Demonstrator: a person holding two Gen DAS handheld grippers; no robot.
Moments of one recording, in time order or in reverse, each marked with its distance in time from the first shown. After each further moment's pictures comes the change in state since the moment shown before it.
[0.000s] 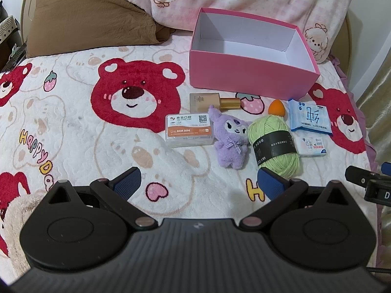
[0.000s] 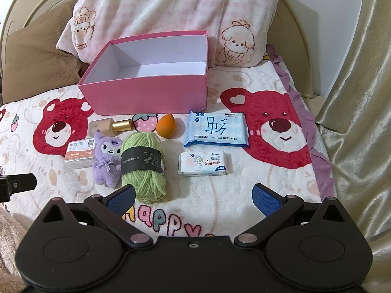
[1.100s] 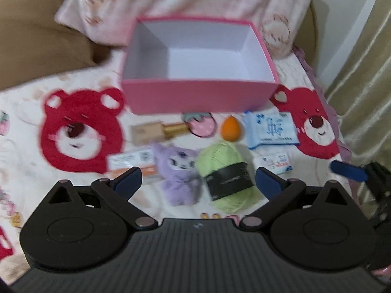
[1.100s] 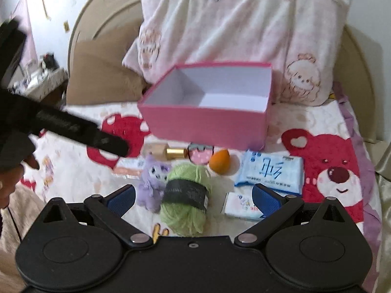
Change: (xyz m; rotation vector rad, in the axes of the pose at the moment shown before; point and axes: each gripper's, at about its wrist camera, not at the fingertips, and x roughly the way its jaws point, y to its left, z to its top) left arm 0.050 -0.071 0.072 0.133 0.080 -0.177; right arm 0.025 -0.015 0.007 -0.179 -0.154 0.342
